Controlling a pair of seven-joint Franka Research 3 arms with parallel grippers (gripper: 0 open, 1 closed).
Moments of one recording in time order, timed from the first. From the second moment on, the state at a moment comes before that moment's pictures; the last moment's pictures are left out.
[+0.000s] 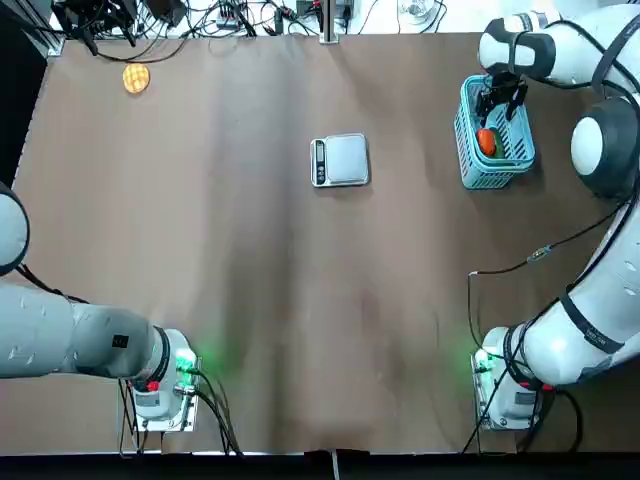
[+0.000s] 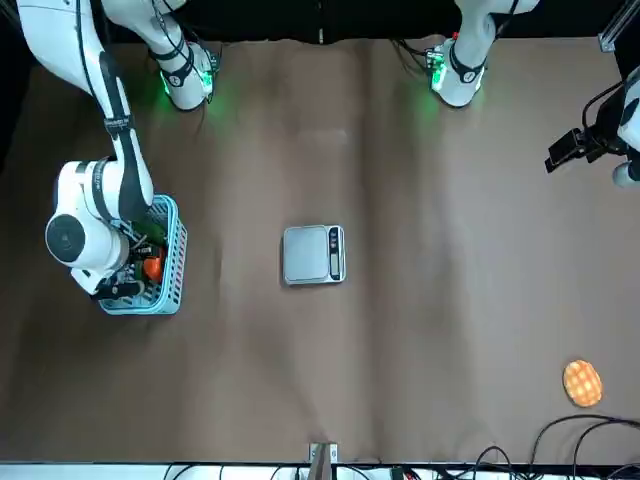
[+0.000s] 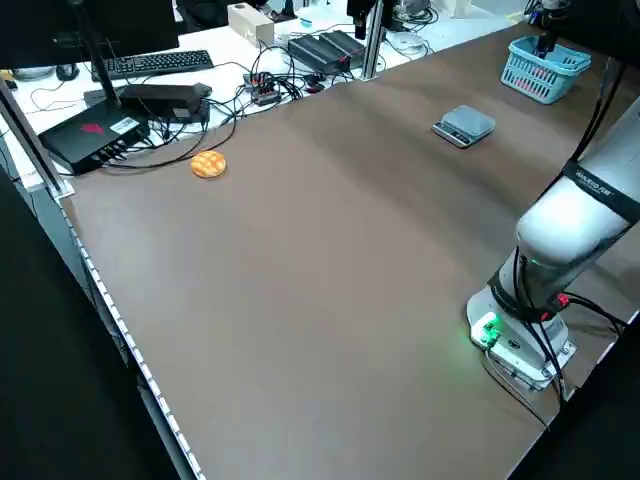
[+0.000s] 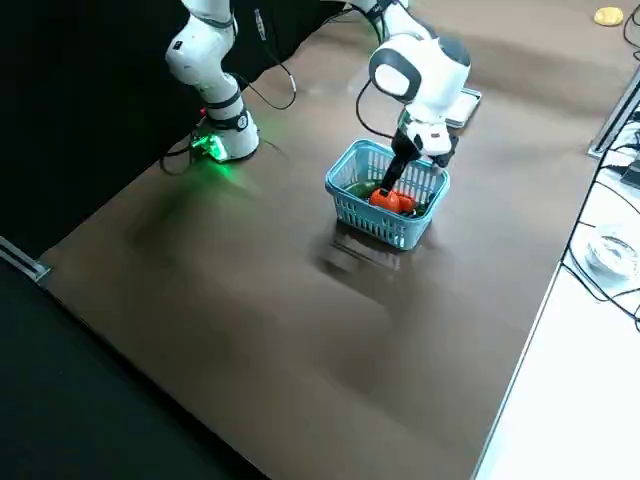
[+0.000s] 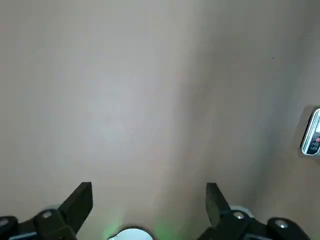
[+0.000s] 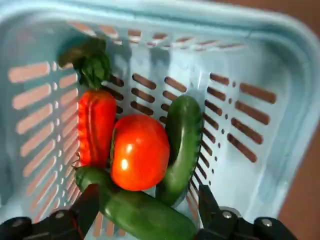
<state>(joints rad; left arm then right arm) -0.11 -0.09 0.12 -1.71 -0.02 1.55 -0.18 0.28 0.39 -0.28 -1.89 -0.06 2.03 -0.07</state>
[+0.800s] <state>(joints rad) -0.11 -0.09 0.11 -1.71 -0.02 1.55 -0.18 0.28 0.04 -0.28 -1.77 -0.03 1.85 -0.11</state>
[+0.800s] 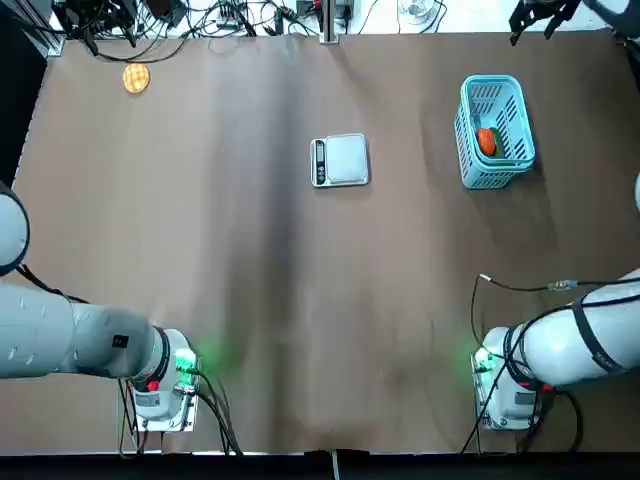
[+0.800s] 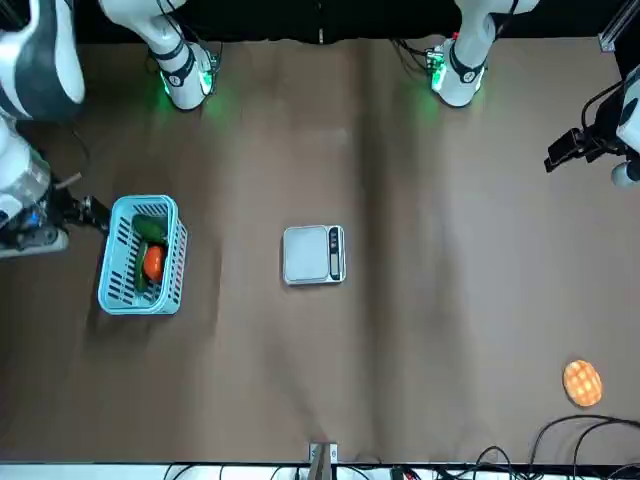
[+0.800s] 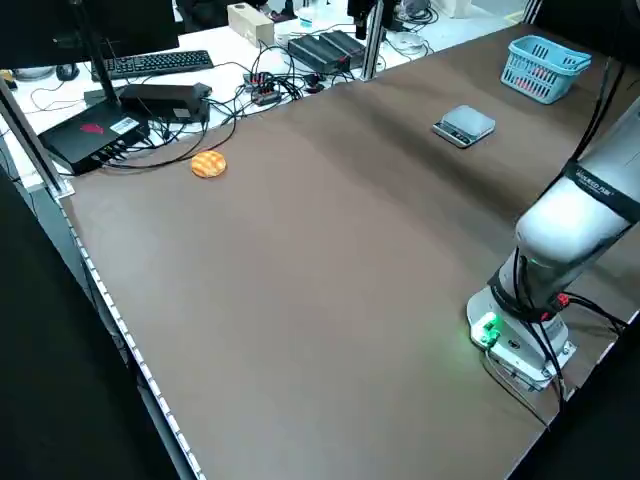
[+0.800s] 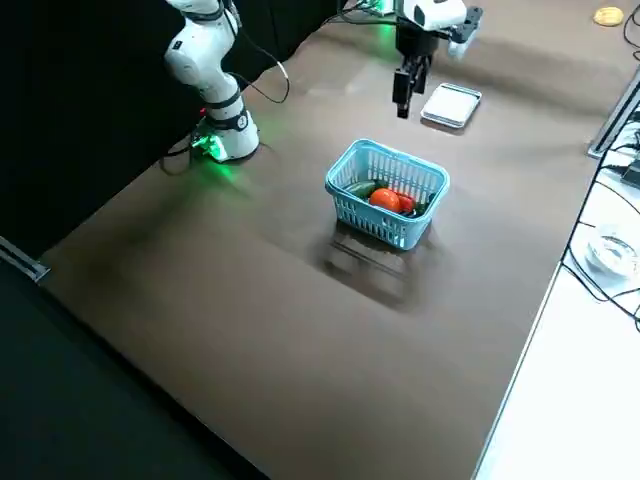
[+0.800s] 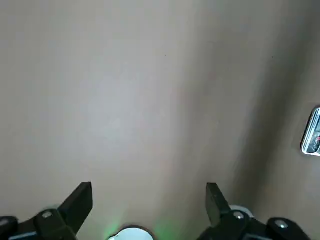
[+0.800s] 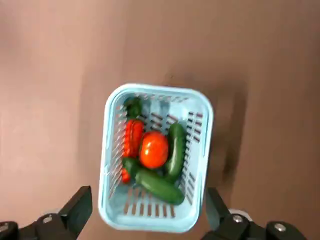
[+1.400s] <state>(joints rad) -0.11 -0.09 0.11 -1.71 -0.02 1.55 -0.18 0.30 0.03 -0.27 -1.55 -0.01 1.66 -0.16</state>
